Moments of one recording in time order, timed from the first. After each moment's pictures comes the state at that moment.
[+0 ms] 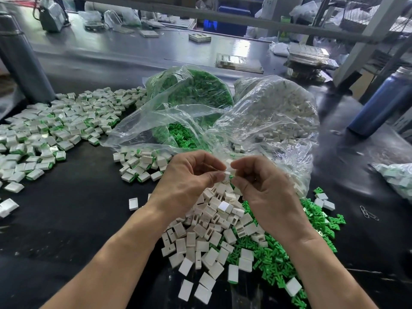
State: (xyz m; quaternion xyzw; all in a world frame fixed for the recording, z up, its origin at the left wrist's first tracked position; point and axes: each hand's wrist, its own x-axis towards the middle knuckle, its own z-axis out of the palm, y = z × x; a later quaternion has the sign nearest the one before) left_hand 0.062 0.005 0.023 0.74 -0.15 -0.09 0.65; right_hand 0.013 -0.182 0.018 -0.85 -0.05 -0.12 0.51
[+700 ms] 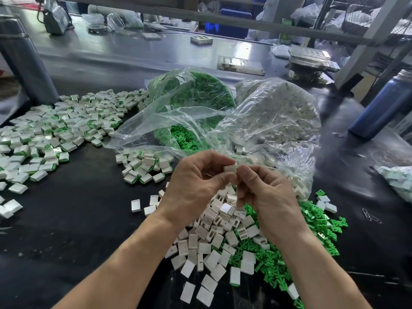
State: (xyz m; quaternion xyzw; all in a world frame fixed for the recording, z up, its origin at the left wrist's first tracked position) left_hand 0.058 -0.005 0.014 0.70 -0.22 -0.02 0.68; right_hand 0.015 -0.174 0.014 -0.65 0.04 -0.05 0.76
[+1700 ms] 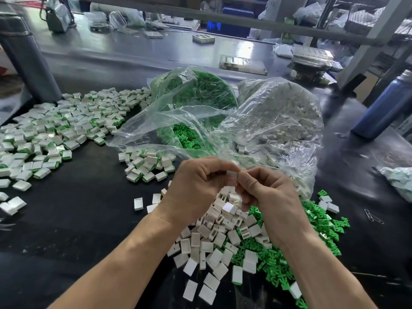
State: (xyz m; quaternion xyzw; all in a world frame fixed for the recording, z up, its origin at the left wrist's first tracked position) left_hand 0.063 -0.003 0.006 0.73 -0.26 0.02 0.63; right_hand 0.010 -0.172 0.018 -0.71 0.03 -0.04 0.71
